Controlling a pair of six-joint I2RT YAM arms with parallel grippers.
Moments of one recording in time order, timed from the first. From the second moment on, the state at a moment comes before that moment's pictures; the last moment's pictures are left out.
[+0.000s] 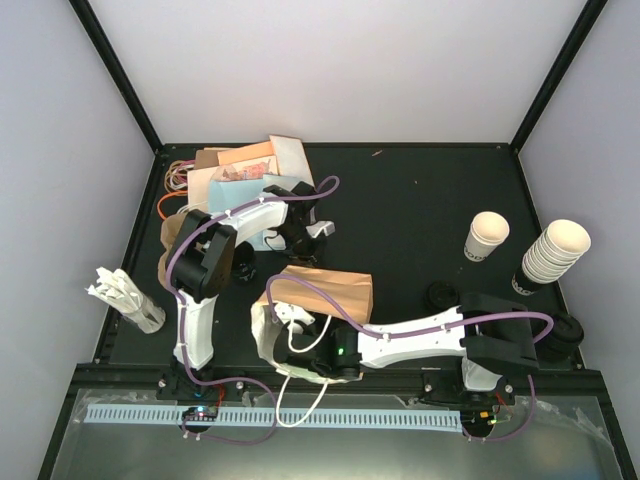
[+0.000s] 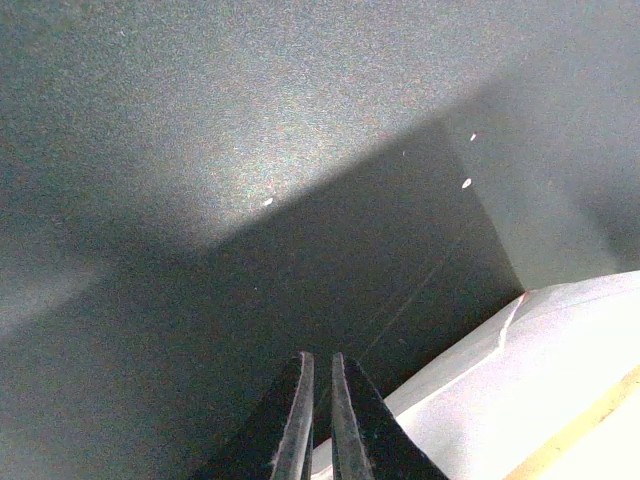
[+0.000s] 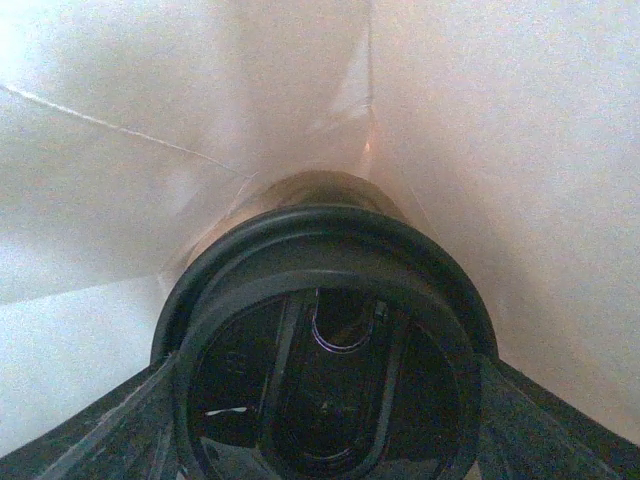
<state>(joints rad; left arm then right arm) -0.53 2.05 1.49 -0.98 0.55 -0.11 1.52 1.67 1.00 -0.29 0.87 0.25</state>
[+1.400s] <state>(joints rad) -0.54 1.80 1.17 -0.66 0.72 -0.36 1.52 1.48 0.96 -0.63 0.81 0.28</state>
